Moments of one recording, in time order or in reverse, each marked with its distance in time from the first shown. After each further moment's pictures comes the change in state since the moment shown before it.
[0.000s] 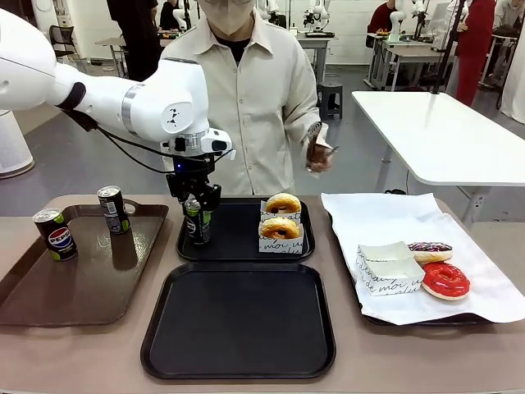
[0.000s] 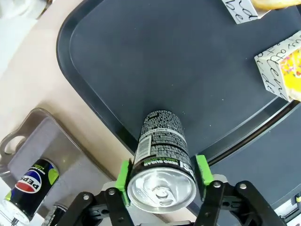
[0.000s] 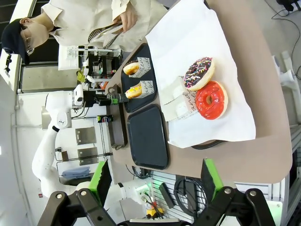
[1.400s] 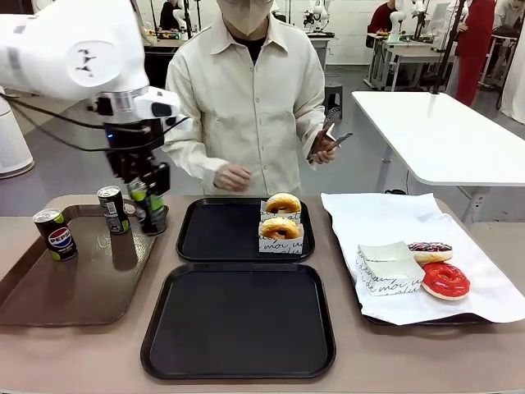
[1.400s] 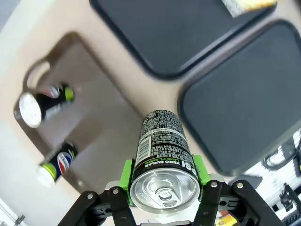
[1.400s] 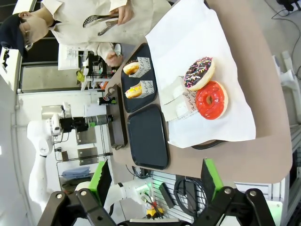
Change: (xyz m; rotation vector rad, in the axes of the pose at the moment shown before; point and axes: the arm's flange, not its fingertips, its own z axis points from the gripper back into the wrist) left arm -0.120 -0.001 0.110 0.021 -0.061 -0.026; right arm 0.000 0.000 0.000 0.000 0.000 0.000
